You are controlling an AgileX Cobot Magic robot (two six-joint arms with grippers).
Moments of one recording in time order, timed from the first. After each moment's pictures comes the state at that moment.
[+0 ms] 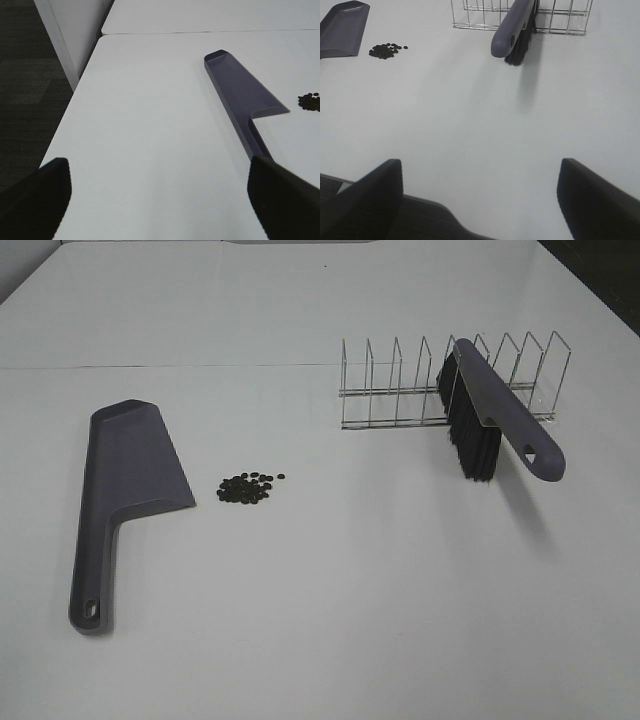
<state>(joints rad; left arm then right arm) 0.01 -0.01 -0.52 0.07 1.09 -0.03 0.10 0.00 -0.46 0.10 1.11 -0.05</state>
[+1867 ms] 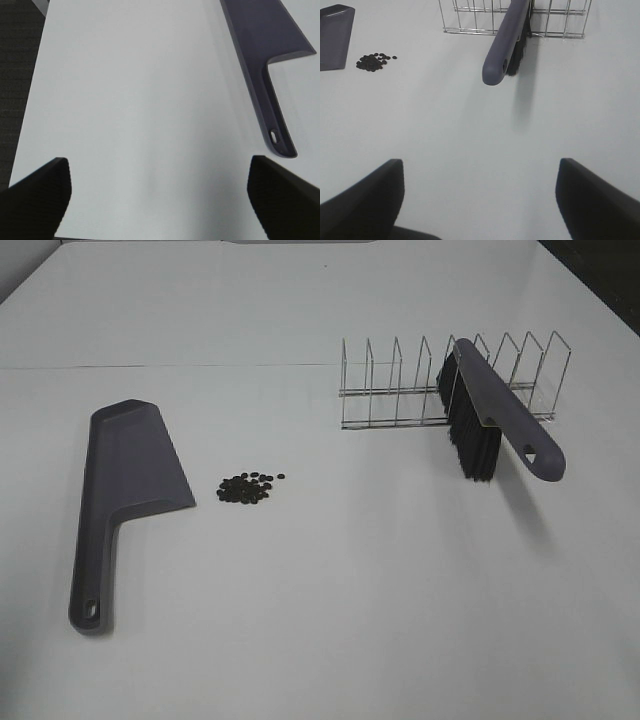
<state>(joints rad) 0.01 0.73 -0.71 0.07 1.01 -0.06 0.10 0.35 -0.52 0.09 0.90 -0.05</state>
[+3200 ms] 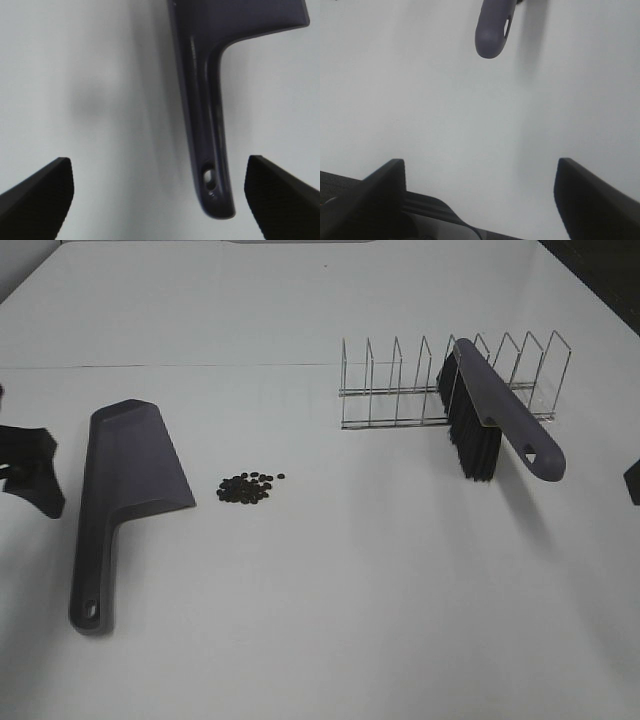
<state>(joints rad) -0.12 1.67 -0.96 -0.18 0.81 -0.10 0.10 0.97 -0.79 0.09 1.00 -0.05</state>
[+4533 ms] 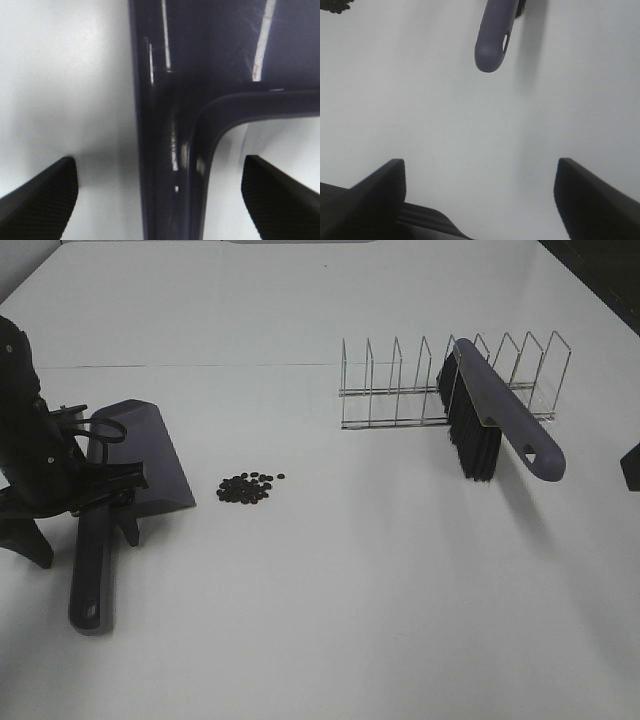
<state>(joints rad) -0.20 2.06 -1.16 -0.21 0.81 -0.31 0.10 0.97 -0.79 0.09 0.96 -0.05</state>
